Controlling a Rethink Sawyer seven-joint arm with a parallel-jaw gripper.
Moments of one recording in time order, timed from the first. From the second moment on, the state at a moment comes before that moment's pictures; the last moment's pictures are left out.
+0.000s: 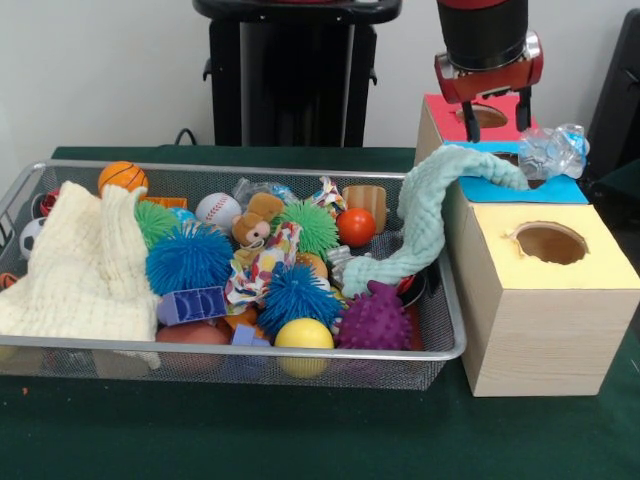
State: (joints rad) arm -0.30 -0.75 0.31 1.95 0.15 0.62 1.59
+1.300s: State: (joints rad) arm -0.25 -0.71 0.19 1.88 0.05 0.34 1.59
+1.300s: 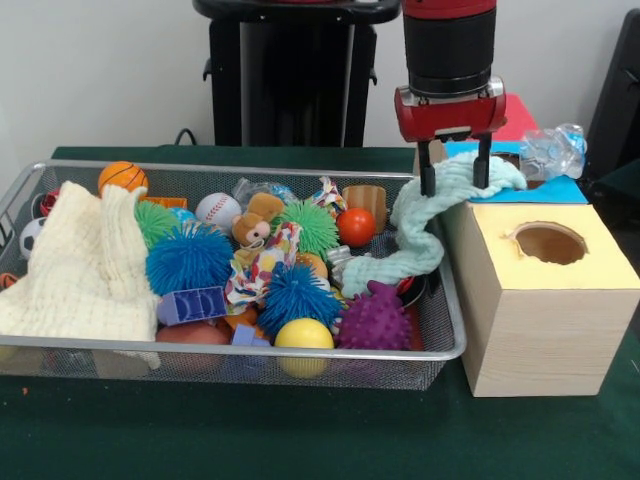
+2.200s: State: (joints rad) arm -0.16 -0.67 0.06 1.73 -0.14 0.26 1.59
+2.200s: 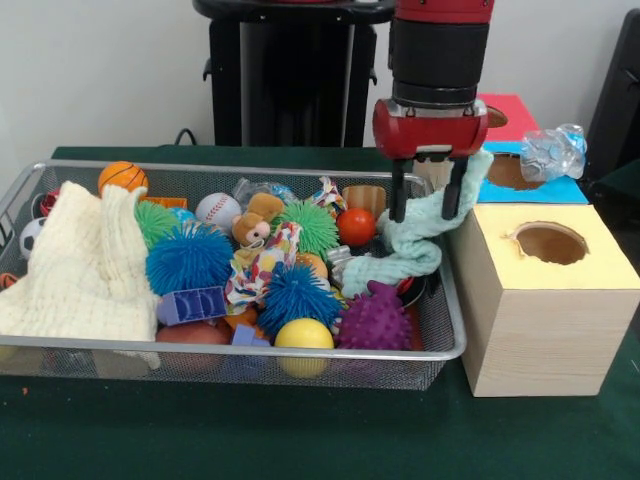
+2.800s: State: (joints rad) arm -0.17 -0.60 0.00 1.66 -0.24 0.11 1.59
